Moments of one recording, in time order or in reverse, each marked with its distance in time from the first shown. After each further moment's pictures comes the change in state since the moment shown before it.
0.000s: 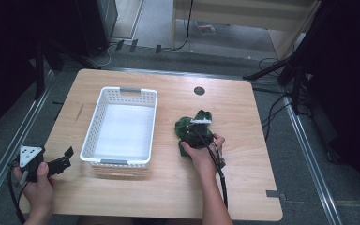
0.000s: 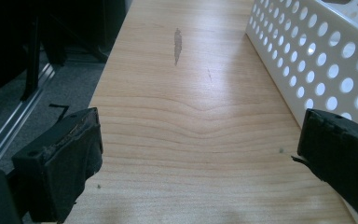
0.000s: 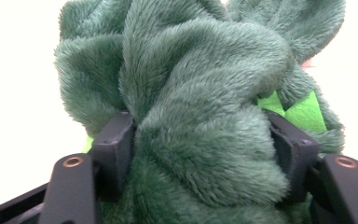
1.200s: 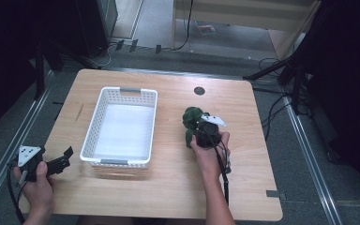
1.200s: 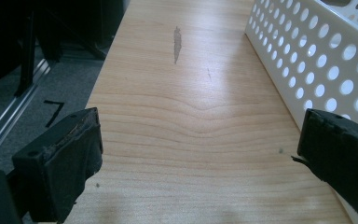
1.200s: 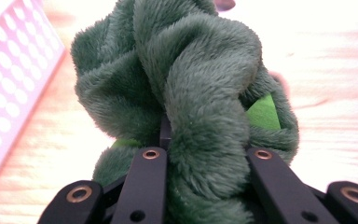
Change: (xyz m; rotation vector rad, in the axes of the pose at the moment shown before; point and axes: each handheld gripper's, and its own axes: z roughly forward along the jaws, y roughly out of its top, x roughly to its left) left arm 0.003 0.001 0.001 0.008 -0.016 -0.018; right arm -0.015 0.010 -0.054 -0.229 0.027 0.121
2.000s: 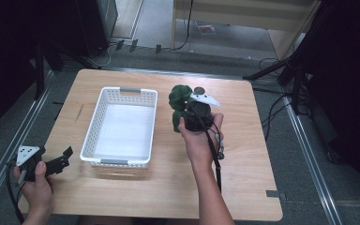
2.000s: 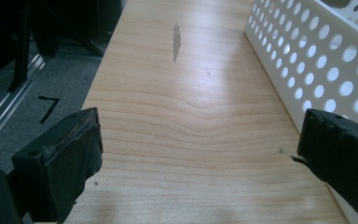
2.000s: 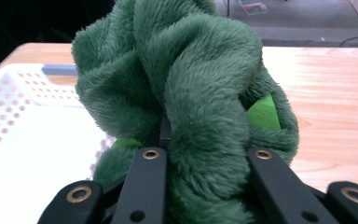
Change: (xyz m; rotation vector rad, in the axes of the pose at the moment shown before) left arm 0.002 0.001 0.001 0.013 -0.015 -0.023; right arm 0.055 0.067 -0.054 -0.075 0.068 -0.019
